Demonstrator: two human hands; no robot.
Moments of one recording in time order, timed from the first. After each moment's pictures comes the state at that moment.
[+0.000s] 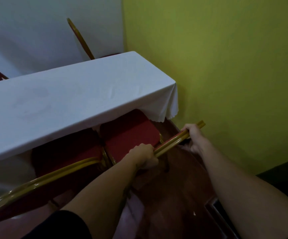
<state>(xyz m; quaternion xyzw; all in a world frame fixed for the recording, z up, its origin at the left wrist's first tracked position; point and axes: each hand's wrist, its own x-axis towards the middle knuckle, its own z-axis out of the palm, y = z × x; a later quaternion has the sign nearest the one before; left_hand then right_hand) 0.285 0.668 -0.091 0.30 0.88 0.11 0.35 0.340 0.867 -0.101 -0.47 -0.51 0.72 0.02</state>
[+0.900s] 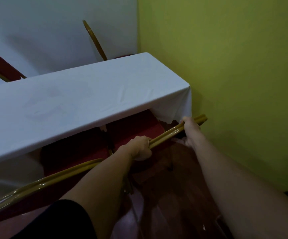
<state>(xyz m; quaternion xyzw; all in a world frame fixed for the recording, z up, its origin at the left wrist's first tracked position) 0.207 0.664 -0.113 0.24 0.89 0.20 0.34 0.252 0.855 -0.105 -0.46 -0.50 0.73 0.07</state>
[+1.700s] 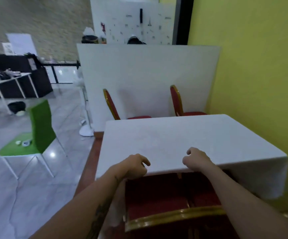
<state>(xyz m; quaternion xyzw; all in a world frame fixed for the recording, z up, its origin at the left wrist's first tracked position) 0.141 0.224 0.001 0.14 0.94 0.25 0.20 0.144 0.484 -0.003 -0.16 -0.95 0.27 -0.08</state>
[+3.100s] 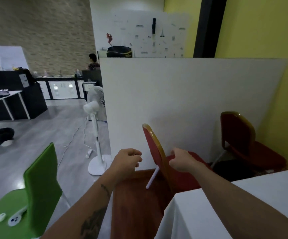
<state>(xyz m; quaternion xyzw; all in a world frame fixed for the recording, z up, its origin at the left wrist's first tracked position) -0.500 -0.253 0.042 0.02 0.83 0.56 0.06 -0.528 -0.017 0.015 -0.06 -0.96 0.28 -0.05</state>
